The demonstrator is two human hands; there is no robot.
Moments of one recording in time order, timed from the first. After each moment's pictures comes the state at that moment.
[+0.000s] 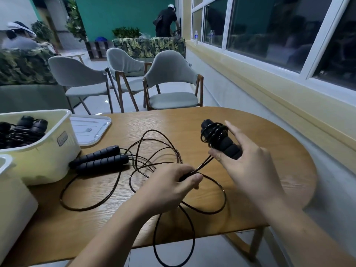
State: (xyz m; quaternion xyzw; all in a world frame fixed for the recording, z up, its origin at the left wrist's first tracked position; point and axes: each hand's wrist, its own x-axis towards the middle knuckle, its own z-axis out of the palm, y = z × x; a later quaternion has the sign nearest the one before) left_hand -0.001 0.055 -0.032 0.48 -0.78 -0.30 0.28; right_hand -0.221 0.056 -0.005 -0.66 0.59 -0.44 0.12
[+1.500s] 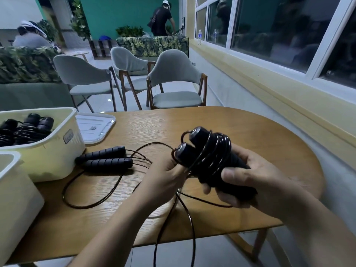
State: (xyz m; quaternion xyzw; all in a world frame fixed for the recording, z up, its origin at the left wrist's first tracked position) left_hand -0.003 0.064 -0.014 0.39 -0.68 -0.44 0.44; right_hand -0.226 0.070 0.019 -0.62 0.22 -0.33 0.68
